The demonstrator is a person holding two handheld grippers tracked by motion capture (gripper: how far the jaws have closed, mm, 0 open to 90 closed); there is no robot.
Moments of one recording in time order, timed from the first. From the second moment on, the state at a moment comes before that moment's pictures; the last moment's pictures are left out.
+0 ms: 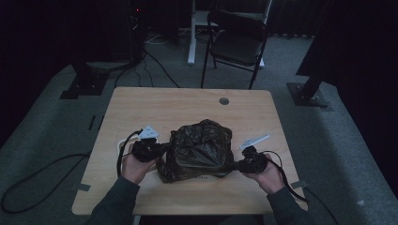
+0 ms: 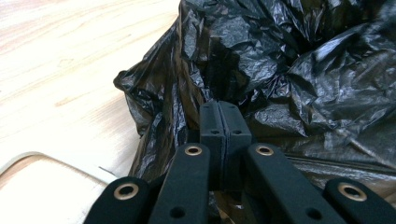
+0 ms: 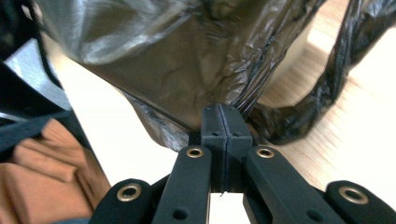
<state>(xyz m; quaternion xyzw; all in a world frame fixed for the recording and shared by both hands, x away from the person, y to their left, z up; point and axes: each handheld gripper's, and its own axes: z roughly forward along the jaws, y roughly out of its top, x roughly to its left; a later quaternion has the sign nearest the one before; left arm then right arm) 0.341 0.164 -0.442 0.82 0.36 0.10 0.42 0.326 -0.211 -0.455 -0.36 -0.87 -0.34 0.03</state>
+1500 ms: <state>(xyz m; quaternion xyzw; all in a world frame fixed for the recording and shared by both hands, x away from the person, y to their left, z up) 0.316 0.177 -0.433 0.81 0.33 0.09 0.47 0.318 -0.218 -0.444 -0.31 -0.87 -0.37 0.01</state>
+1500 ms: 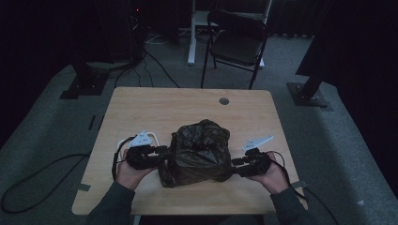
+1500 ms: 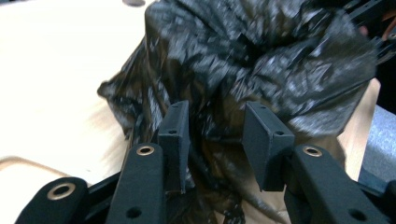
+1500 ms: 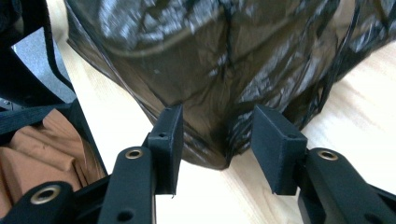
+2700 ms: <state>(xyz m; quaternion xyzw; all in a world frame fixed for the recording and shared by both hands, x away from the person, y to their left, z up) 0.365 0.108 -0.387 0.87 0.23 0.10 0.43 0.322 -0.216 -0.445 -0.31 -0.87 -0.38 -0.06</state>
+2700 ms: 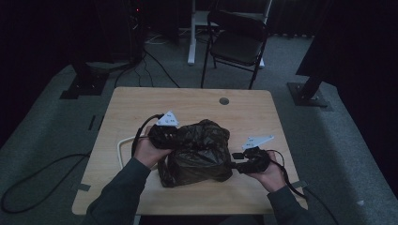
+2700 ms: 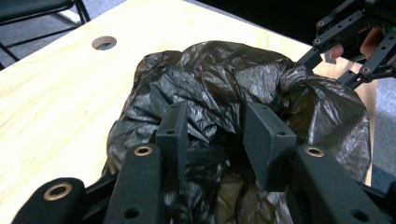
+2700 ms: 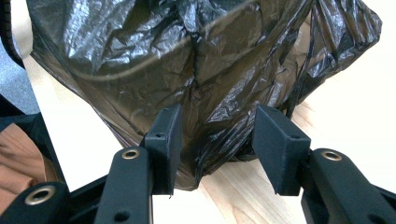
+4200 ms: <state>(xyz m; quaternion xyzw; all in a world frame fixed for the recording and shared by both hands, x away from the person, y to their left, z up) 0.378 0.047 -0.414 0.95 0.15 0.11 0.25 0.319 -0.211 -0.451 -0.30 -0.88 -0.37 -0.05</state>
